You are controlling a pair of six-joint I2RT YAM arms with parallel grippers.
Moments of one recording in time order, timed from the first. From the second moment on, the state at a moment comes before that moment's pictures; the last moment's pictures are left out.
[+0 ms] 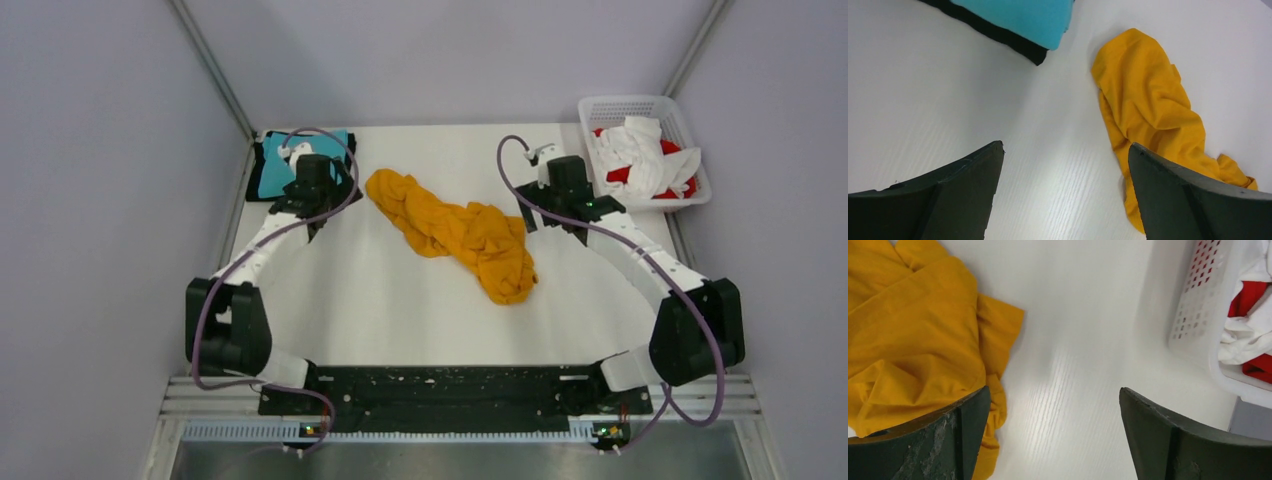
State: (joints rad) left arm -0.17 1.40 1.01 -0.24 -0.26 -0.59; right arm 0.32 1.42 1.07 -0.42 0.18 -0.15
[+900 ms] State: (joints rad) left arm -0.18 2.33 2.01 -0.42 0.12 -0.31; right arm 0.54 1.61 1.02 -0.18 -0.10 0.21
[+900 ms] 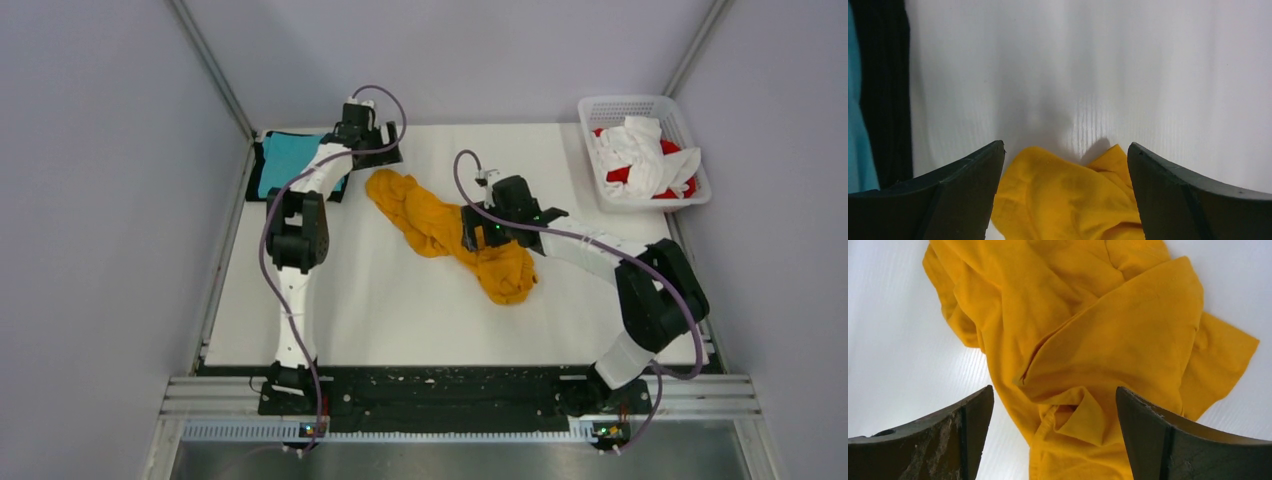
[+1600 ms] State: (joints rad) left arm -0.21 2.45 2.08 -0.46 0.14 -0.29; right arm 0.57 1.76 1.12 -0.16 0.01 0.28
